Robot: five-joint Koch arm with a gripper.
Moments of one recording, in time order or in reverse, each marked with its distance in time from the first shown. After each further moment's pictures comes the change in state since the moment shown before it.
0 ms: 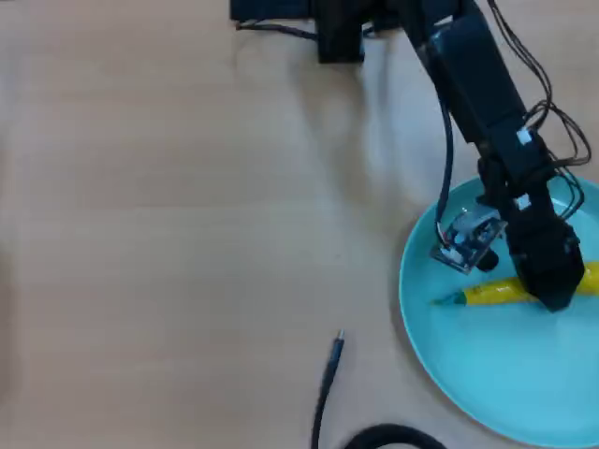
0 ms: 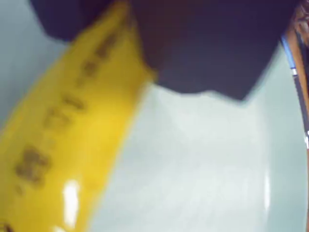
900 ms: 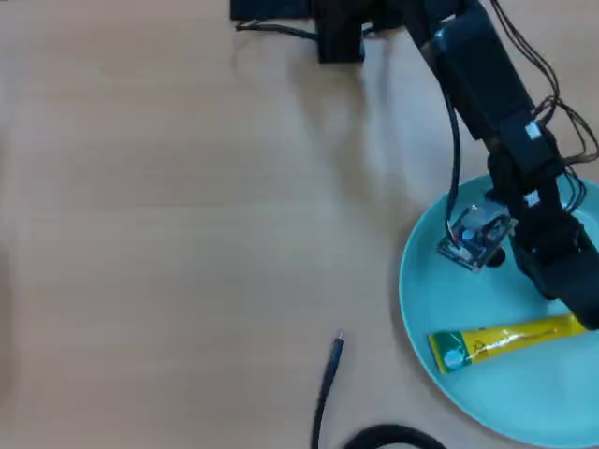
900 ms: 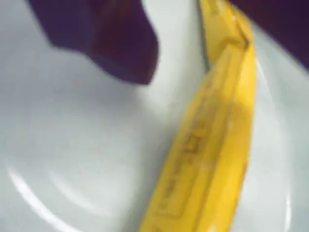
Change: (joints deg) arm -1.1 -0.4 -4.4 10.1 -3.4
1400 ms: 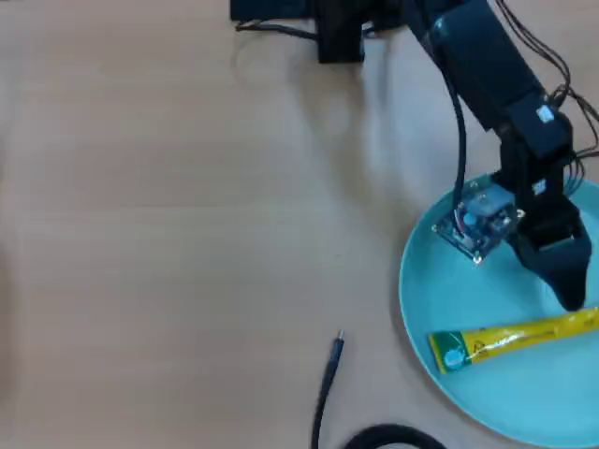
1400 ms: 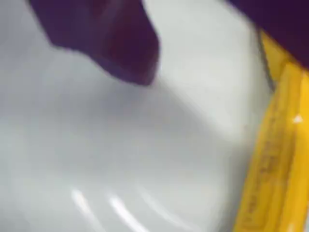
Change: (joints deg) arm -0.4 2.7 -5.1 27.6 0.0
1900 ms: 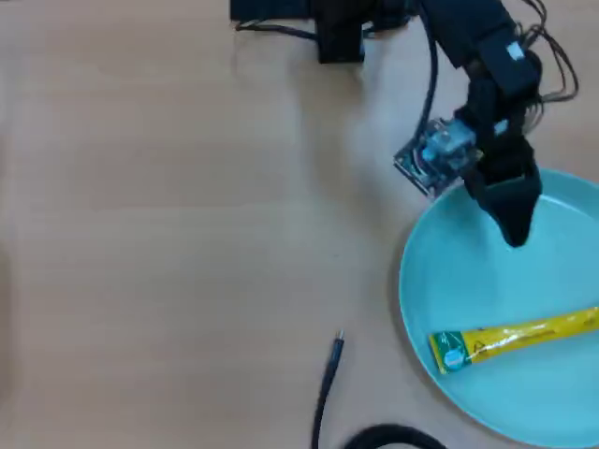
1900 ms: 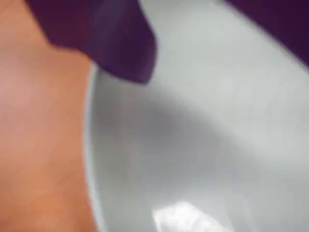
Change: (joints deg) arm 1.6 22.1 25.6 5.8 -0.8
